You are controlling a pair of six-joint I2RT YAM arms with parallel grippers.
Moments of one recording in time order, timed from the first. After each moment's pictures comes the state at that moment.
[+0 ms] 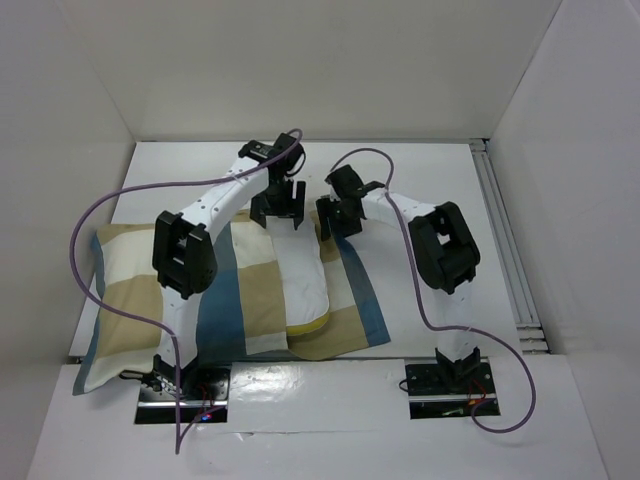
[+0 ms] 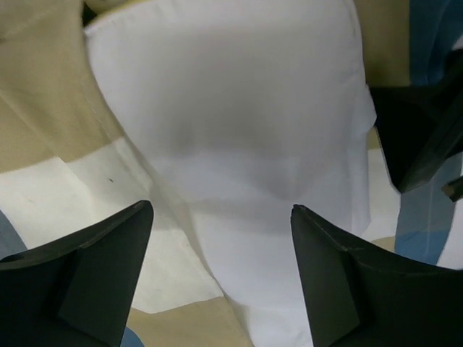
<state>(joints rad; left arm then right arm) -0.47 2.09 2.00 -1.24 -0.07 -0.46 0.51 2.08 1.50 -0.49 -0.10 0.31</state>
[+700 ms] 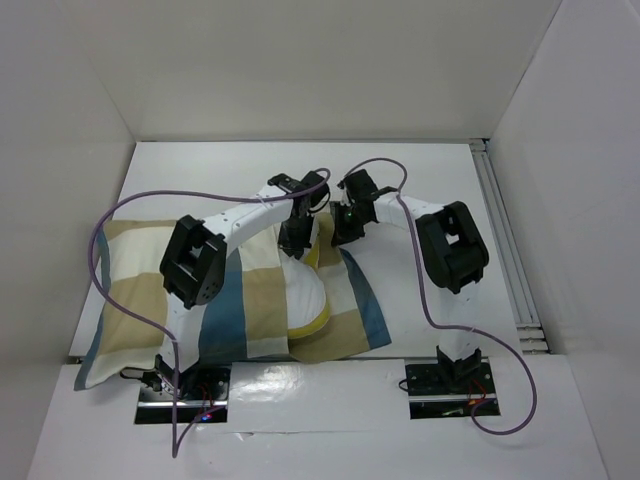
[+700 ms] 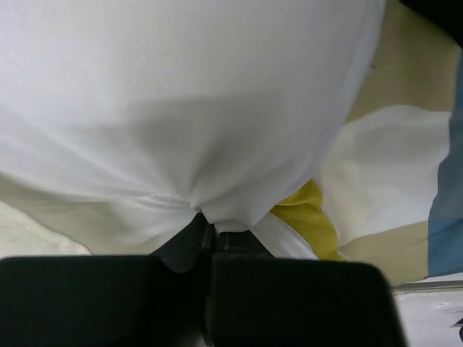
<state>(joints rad) -0.64 2.05 1.75 -1.11 -0.06 -0.51 0.45 2.06 1.40 -0.41 -0.29 0.40</state>
